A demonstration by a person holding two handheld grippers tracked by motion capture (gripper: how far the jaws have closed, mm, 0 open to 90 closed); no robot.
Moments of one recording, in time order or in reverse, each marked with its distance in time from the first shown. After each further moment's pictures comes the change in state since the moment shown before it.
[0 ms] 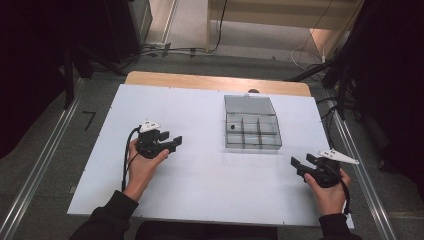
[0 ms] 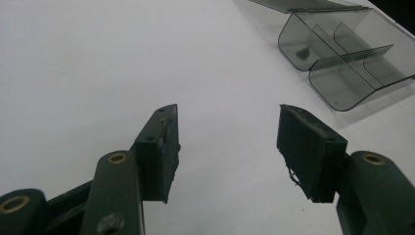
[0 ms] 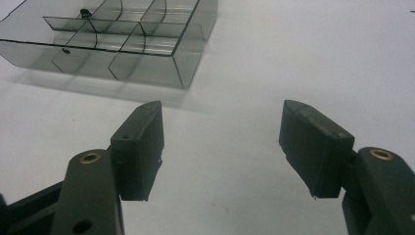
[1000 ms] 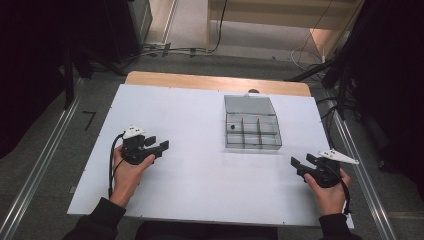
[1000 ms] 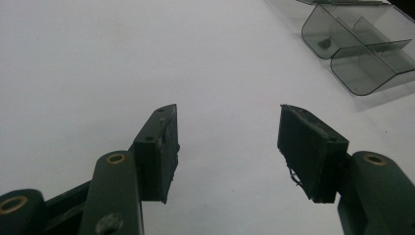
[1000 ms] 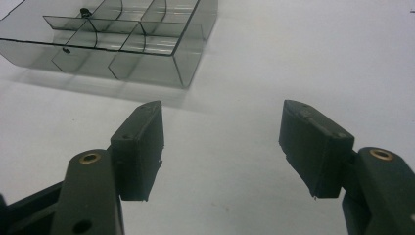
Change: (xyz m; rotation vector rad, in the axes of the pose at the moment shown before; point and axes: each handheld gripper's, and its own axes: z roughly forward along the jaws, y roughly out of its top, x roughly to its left) left arm 0.023 -0.017 -0.027 -0.002 0.037 -0.032; right arm 0.001 0.000 0.000 0.004 -0.001 0.001
